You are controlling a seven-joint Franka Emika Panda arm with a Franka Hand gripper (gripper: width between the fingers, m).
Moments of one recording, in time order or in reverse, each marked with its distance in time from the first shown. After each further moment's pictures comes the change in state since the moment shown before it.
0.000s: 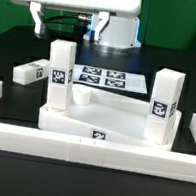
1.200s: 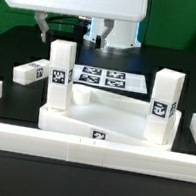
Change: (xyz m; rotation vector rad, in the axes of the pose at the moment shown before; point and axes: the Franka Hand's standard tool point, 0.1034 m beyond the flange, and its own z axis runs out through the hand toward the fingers) arm 0.000 0.004 0.005 -0.052 -0.290 -0.116
